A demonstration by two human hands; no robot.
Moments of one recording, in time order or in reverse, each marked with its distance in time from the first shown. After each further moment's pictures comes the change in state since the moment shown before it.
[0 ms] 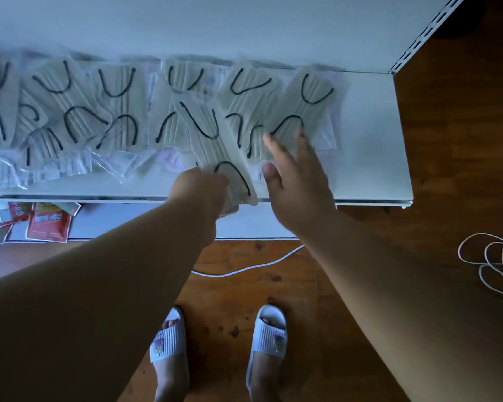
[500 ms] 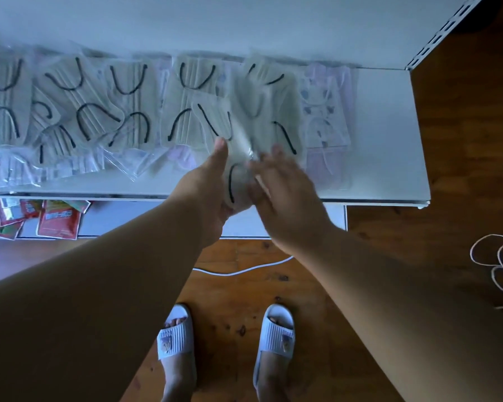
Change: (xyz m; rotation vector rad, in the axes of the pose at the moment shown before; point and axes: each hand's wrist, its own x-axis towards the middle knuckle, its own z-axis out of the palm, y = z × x) left_hand 0.005 -0.002 -0.017 -0.352 -0.209 -0.133; right_hand -0.017 -0.020 0.021 0.075 0.027 -0.253
